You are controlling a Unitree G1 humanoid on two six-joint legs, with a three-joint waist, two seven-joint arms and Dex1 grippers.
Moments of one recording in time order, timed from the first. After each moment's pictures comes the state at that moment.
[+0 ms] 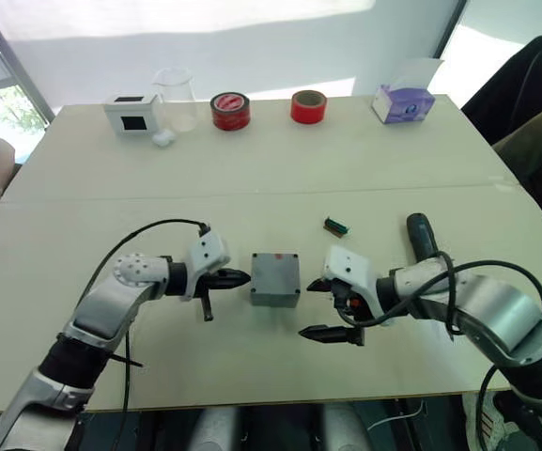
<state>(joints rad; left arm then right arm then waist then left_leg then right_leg) -0.43 0.61 -0.25 -0.07 -0.27 0.44 -1.00 -0.47 -0.79 0.32 -0.59 0.58 1.13 0.80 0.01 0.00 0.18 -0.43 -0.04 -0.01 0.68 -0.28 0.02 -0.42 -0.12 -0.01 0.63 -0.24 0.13</state>
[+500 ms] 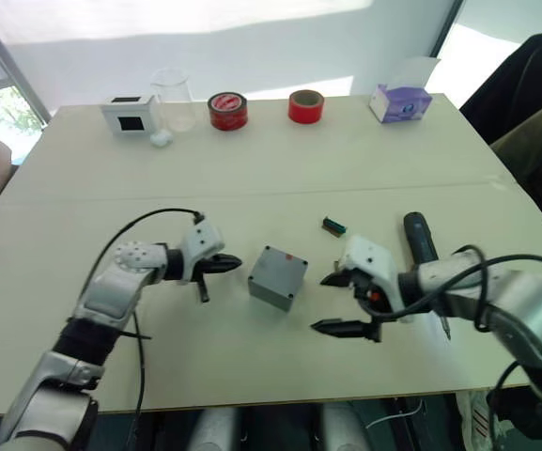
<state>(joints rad) -0.42 0.66 -0.19 0.04 -0.21 0.36 -1.04 -0.45 -0.94 0.16 -0.60 0.60 1.09 0.83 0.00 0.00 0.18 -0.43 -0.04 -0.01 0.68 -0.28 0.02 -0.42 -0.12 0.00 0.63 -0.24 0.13</state>
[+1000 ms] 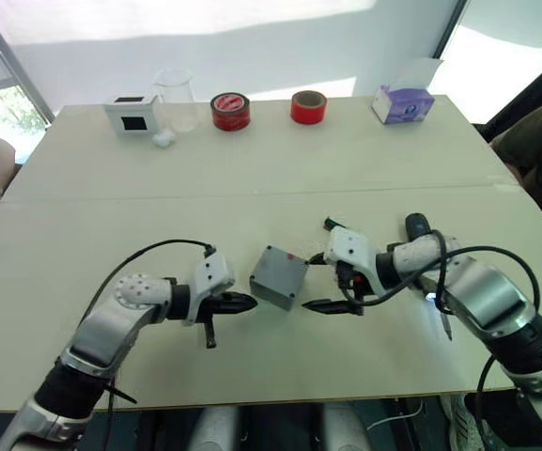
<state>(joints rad) -0.29 0.59 -0.24 -0.27 -0.29 0.55 -0.99 -0.55 -0.80 0.39 -0.33 0.35 0.74 0.99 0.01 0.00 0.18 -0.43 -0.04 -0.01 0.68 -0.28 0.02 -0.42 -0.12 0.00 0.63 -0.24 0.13</state>
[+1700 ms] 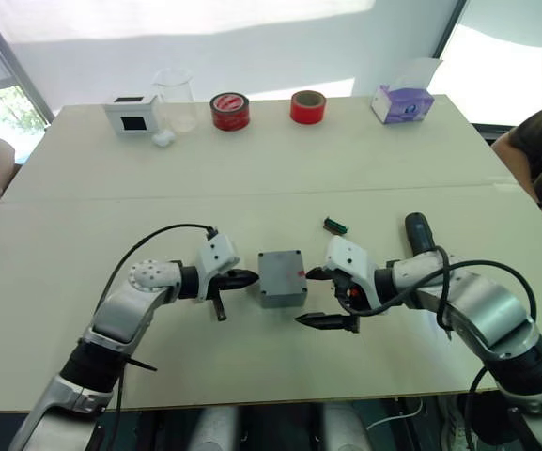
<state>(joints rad) -0.39 0.54 -0.23 -0.08 -0.23 0.45 -0.95 -0.45 -0.76 0.29 -0.50 0.43 0.98 0.91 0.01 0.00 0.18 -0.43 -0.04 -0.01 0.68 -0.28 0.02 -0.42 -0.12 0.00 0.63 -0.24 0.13</state>
